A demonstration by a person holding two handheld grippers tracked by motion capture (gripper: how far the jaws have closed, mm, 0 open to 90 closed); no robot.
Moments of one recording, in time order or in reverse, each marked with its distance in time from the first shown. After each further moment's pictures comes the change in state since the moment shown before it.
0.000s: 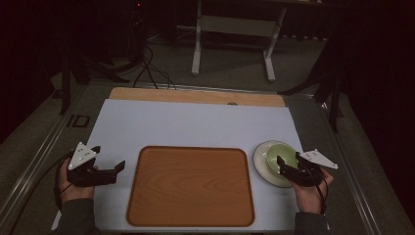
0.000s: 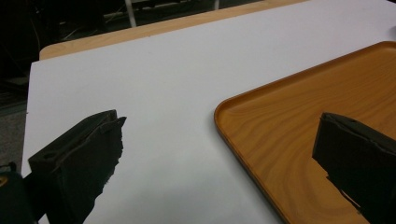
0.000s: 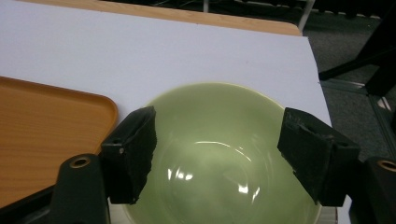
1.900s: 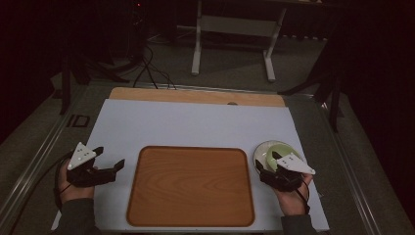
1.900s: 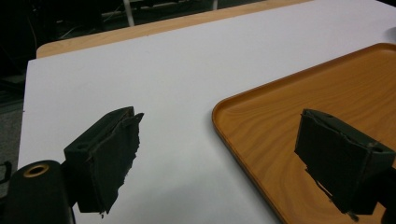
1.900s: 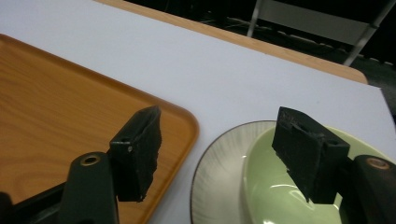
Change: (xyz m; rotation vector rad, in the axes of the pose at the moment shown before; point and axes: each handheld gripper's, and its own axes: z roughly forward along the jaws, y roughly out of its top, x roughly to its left) left arm 0.001 0.000 -0.001 0.000 -0.014 -0.011; right arm 0.058 0.002 -0.001 -0.081 0.142 -0.178
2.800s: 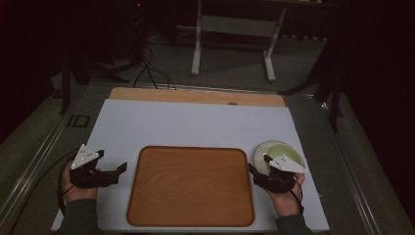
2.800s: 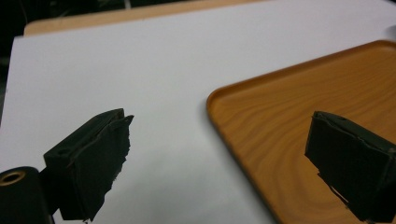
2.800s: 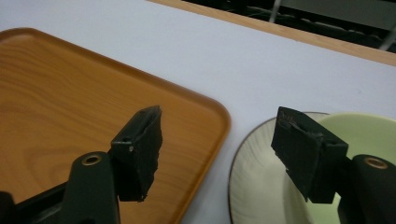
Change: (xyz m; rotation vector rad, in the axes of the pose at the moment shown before) left arm -0.004 -0.006 0.005 0.027 -0.011 -0.048; right arm 0.012 -0.005 0.009 0.039 0.073 0.033
